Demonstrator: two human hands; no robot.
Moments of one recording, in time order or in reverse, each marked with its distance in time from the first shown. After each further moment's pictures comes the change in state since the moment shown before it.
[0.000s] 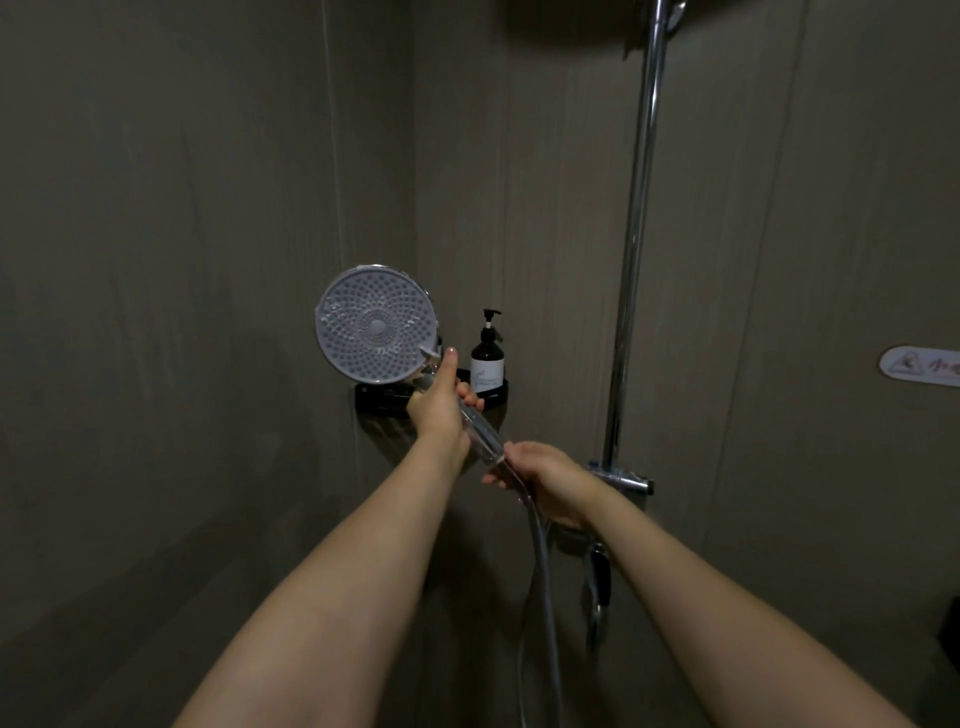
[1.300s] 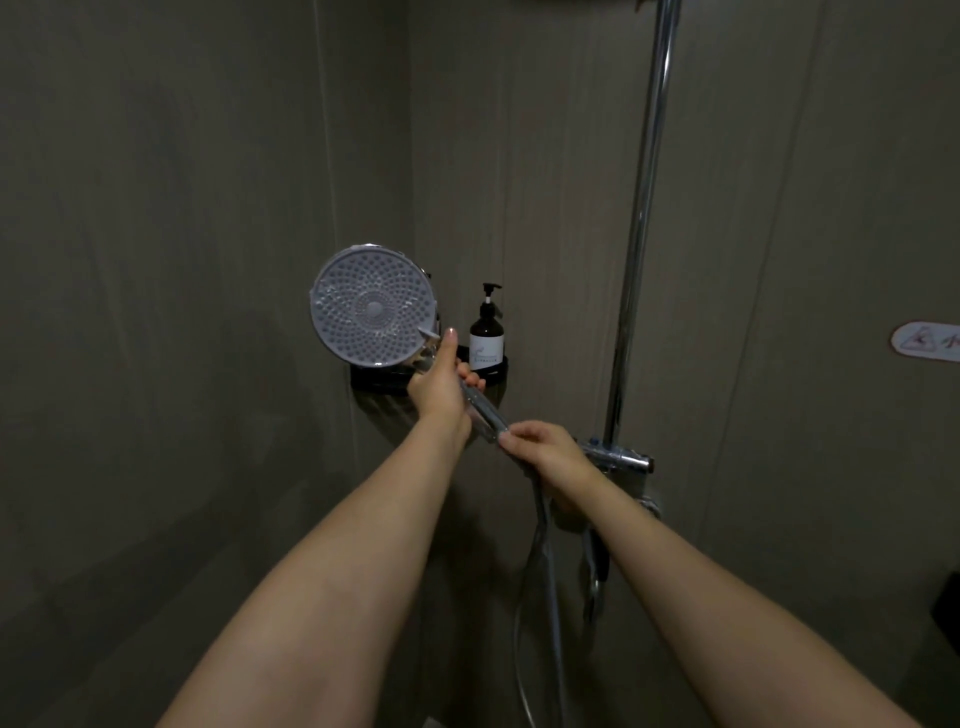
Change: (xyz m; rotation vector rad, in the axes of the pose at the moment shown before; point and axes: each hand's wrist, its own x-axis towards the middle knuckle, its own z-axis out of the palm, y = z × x) left_hand 0.011 -0.010 -0.004 0.018 0.032 -0.004; right_hand 0.009 0.015 0.003 -0.191 0.228 -0.097
